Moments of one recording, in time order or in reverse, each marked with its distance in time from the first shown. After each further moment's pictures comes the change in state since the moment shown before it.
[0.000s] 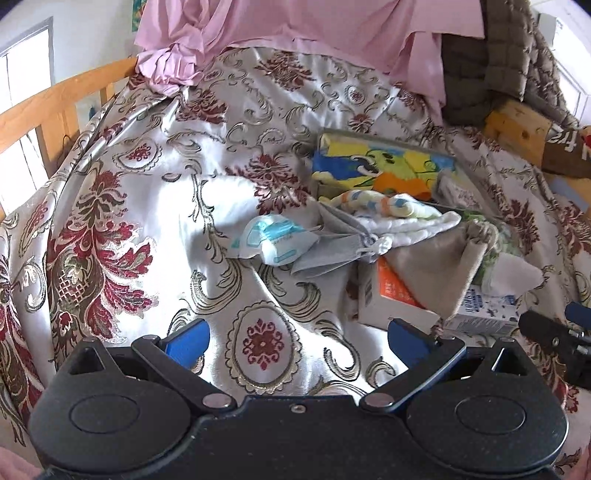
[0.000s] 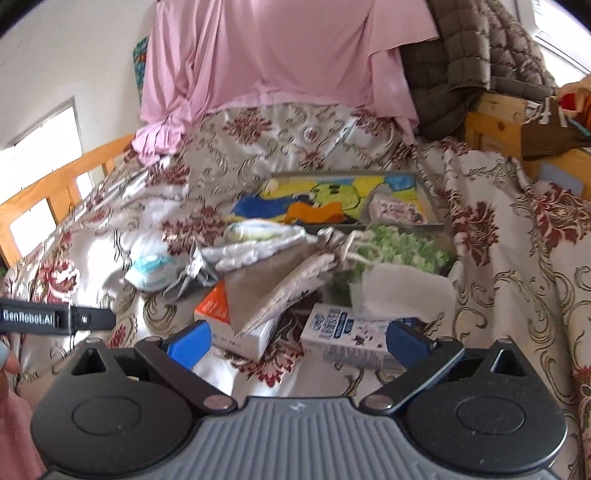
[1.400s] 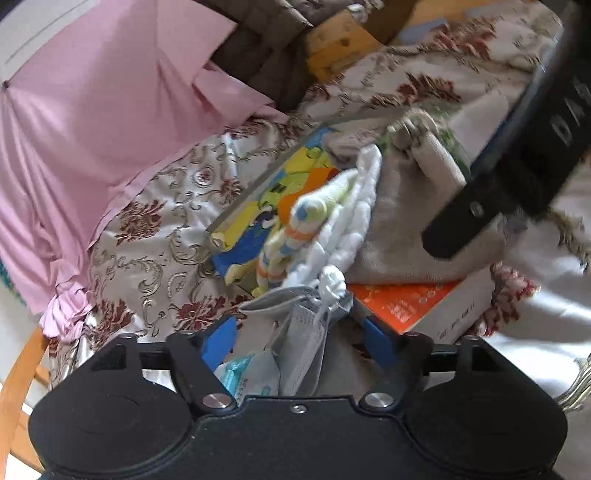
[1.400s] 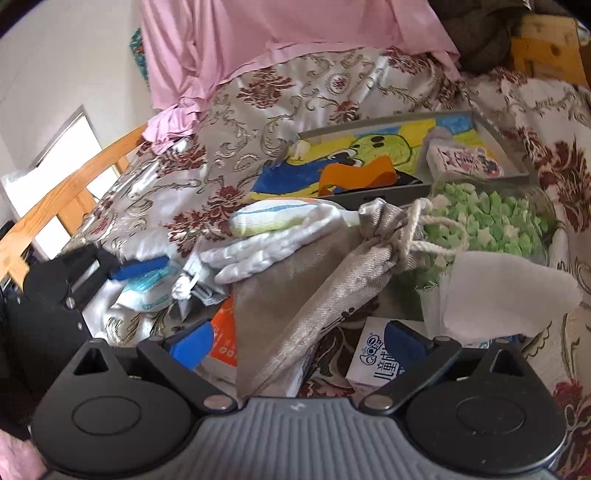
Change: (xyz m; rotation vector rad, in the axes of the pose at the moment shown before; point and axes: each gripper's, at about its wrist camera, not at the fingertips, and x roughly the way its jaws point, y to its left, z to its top) left arm 0.104 -0.065 0.000 0.956 -0.252 -0.007; right arm 0.109 -0.020 0.026 0.144 0.126 0.204
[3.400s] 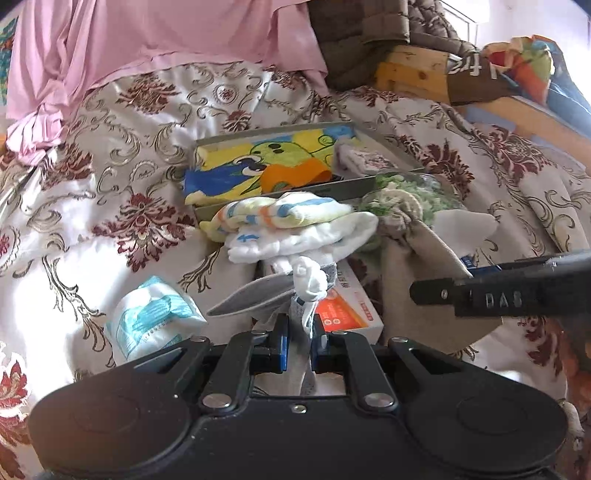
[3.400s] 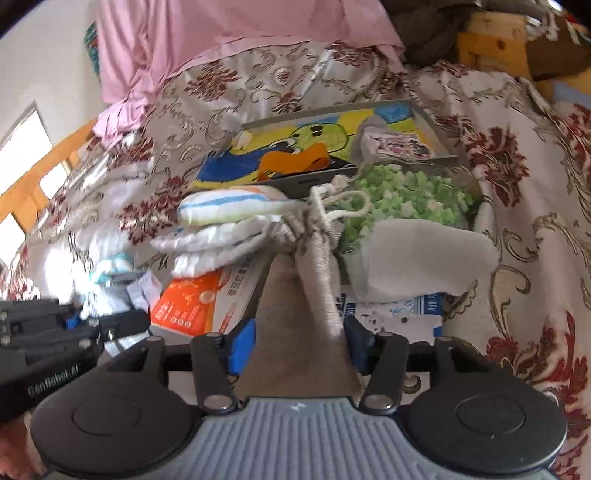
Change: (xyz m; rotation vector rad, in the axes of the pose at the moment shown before) left arm -0.031 0.019 0.014 -0.628 0.127 -0.225; right arm -0.023 -0.002 -0.017 0.013 0.034 -0.191
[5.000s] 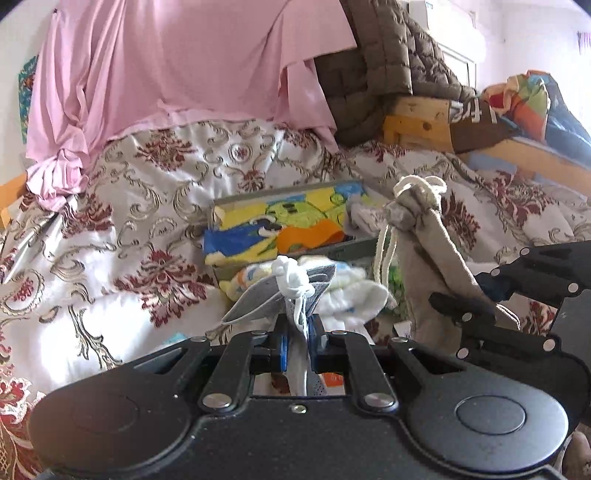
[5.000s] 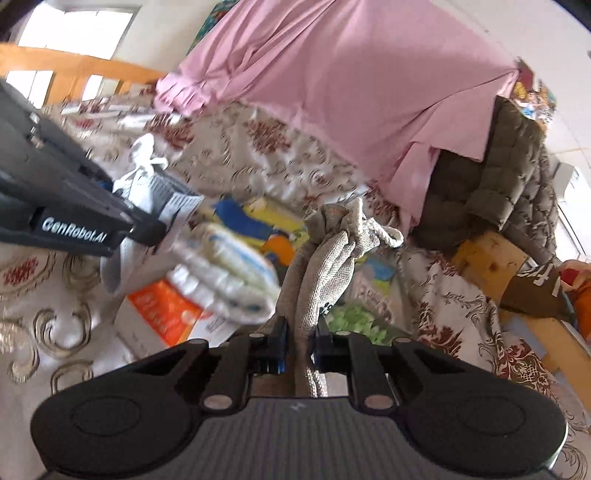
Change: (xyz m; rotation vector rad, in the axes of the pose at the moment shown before) left arm -0.022 0.000 0.007 0.022 -0.207 0.052; right arm -0.024 0.075 -0.037 -0.605 -0.353 -0.310
